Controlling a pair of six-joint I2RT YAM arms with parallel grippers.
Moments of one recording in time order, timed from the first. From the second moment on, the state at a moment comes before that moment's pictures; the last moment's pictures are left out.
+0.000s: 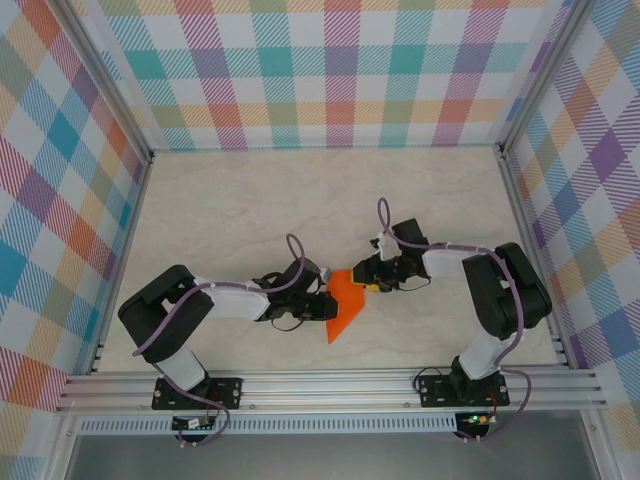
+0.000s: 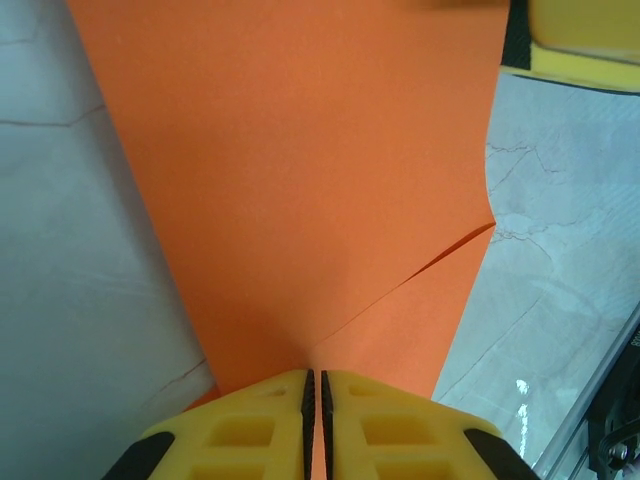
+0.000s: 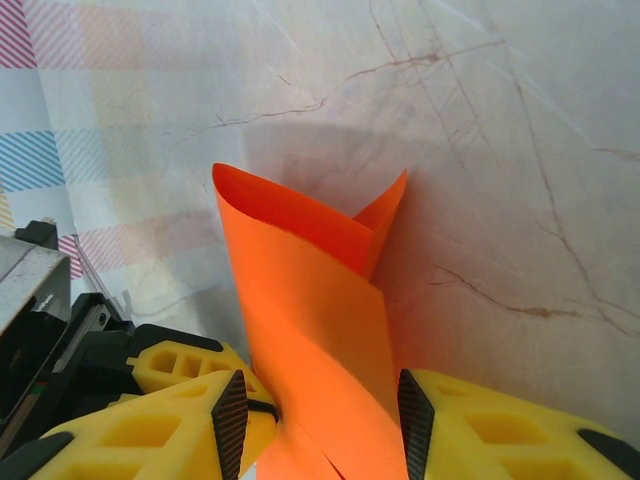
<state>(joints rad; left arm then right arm) -0.85 1.65 0.66 0.10 0.35 -0.78 0.39 1.71 0.76 -0.18 -0.79 0.51</state>
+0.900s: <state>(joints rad) -0.69 1.68 0.65 0.13 0.51 -0.58 0.43 1.77 0.79 -0.18 -0.82 0.48</state>
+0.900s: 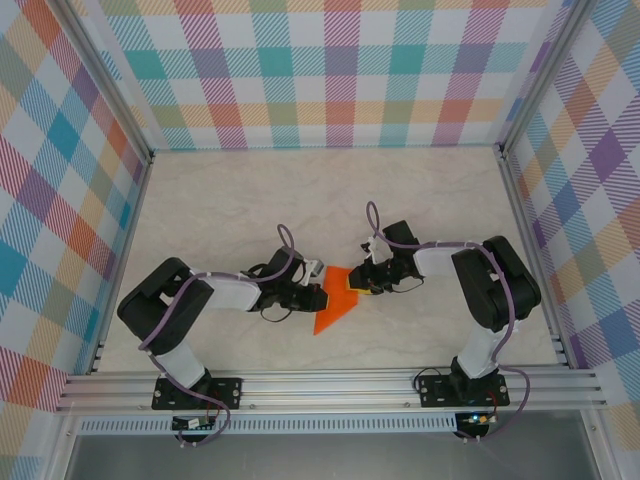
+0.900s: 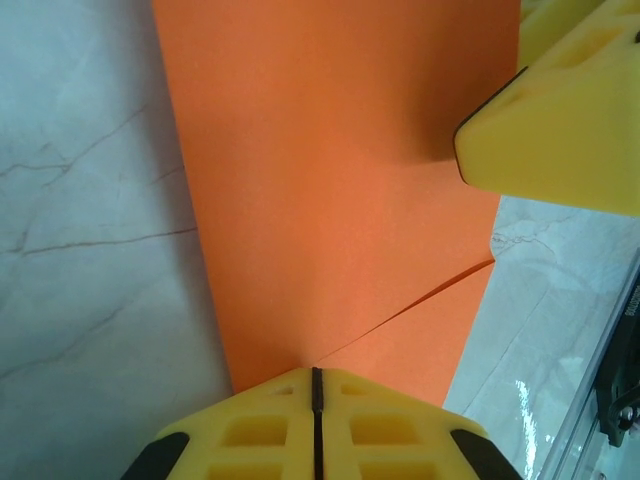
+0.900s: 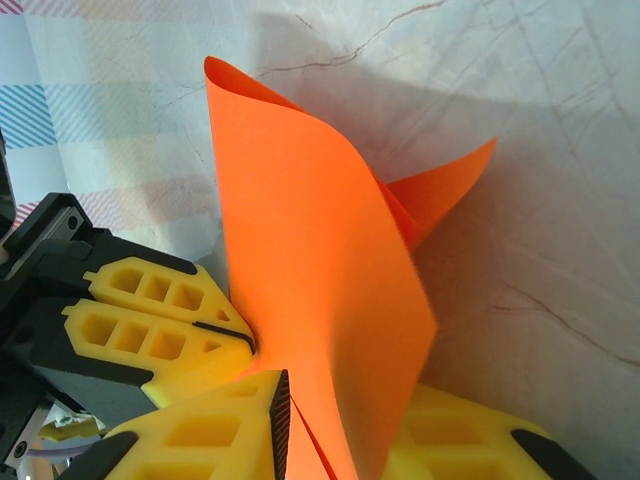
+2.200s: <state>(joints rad) -1.03 1.33 0.74 -0.28 0.12 -0.41 0.45 1.79 0.86 -0.29 -0.74 0.53</state>
